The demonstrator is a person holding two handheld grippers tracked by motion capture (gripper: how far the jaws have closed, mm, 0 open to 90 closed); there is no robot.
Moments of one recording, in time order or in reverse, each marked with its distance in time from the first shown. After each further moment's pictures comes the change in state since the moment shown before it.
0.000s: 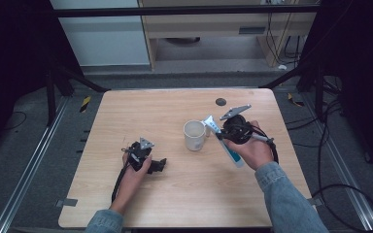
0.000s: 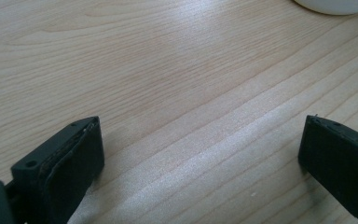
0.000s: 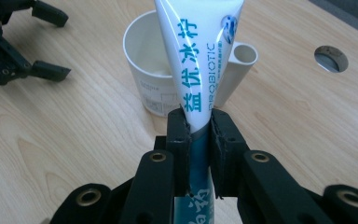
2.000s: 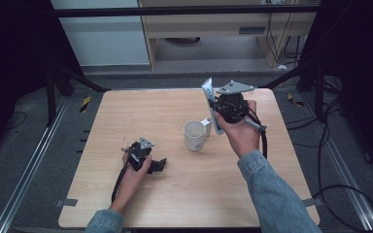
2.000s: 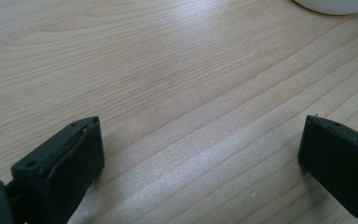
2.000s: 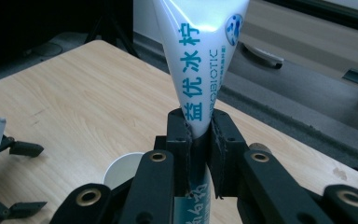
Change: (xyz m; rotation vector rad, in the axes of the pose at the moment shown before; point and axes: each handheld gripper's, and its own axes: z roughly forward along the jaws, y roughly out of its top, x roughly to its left) left arm 0.001 0.000 0.000 0.003 0.001 0.007; right arm 0.012 0.064 -0.035 -0.334 -0.207 0.063
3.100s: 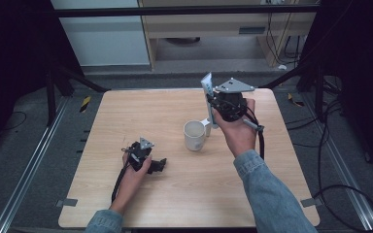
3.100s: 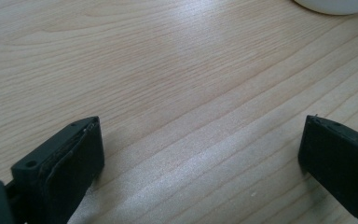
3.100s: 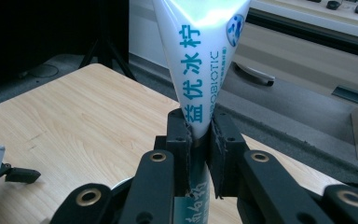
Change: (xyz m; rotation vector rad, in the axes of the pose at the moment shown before) left arm 0.000 0.000 0.000 -0.002 0.000 -0.002; right arm 0.005 0.007 -0.002 -0.087 -0.029 0.011
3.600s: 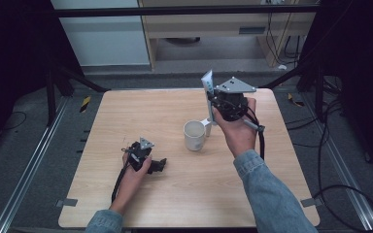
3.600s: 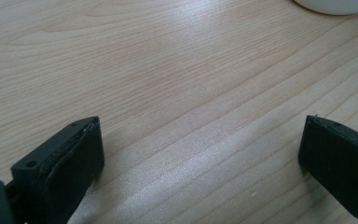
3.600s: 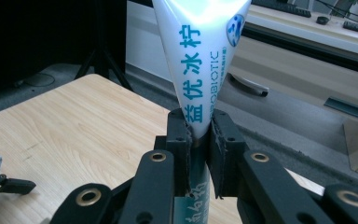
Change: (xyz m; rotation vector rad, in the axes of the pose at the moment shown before) left arm -0.001 0.000 0.001 -0.008 0.001 -0.009; right arm 0.001 0.003 -0.005 -0.047 -0.017 -0.010
